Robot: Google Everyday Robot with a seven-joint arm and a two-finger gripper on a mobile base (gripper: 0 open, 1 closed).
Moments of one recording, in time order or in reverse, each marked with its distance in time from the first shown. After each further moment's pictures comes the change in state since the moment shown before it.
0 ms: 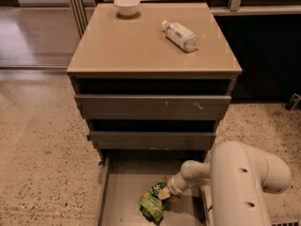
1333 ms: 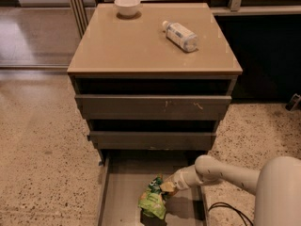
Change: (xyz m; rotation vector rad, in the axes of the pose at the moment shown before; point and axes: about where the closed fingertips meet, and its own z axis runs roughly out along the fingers) arm -0.033 0.045 -0.092 -0.123 -0.205 -0.114
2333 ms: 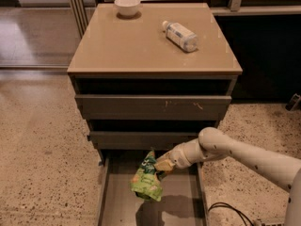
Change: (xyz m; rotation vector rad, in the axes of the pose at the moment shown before) arm -0.120 0.074 -0.097 -0.088 -0.071 -0.172
